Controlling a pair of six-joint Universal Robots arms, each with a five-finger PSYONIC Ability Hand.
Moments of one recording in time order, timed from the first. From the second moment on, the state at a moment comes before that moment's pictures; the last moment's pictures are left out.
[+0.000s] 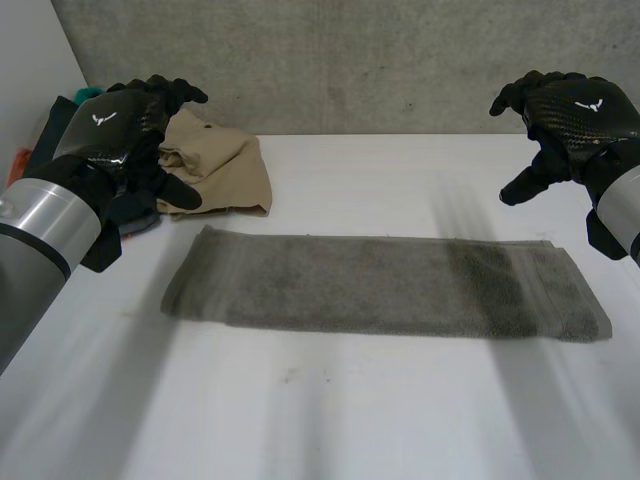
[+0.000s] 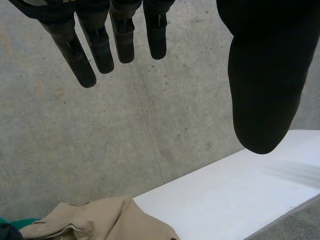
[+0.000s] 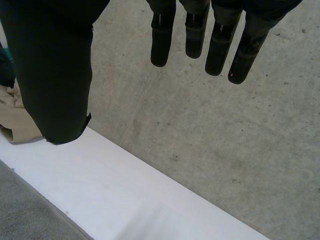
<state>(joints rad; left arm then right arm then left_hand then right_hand) 4.40 -1.57 -1.65 3.30 -1.39 3.10 1.81 -1.53 1.55 -0.04 1.36 3.01 0.32 0.31 0.31 0.31 0.18 0.39 0.32 0.33 0.32 0.23</state>
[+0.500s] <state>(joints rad) 4.40 -1.57 -1.65 3.30 -1.40 3.10 1.77 -1.47 1.54 0.03 1.40 2.83 0.21 0.21 0.21 0.21 0.05 0.22 0.22 0.21 0.24 0.07</state>
